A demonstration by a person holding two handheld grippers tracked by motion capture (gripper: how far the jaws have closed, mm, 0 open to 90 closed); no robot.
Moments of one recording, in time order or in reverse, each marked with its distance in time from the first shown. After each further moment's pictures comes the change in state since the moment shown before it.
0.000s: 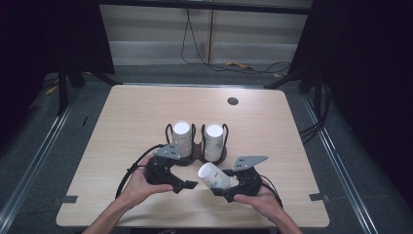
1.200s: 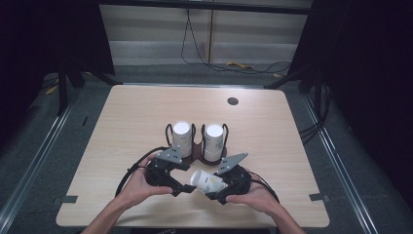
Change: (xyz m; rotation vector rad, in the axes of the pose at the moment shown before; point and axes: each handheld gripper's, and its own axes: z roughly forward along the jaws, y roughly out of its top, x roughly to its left) left arm -0.003 -0.001 0.002 0.094 -0.021 0.029; right arm 0.009 0.021 0.021 0.207 0.020 -0.159
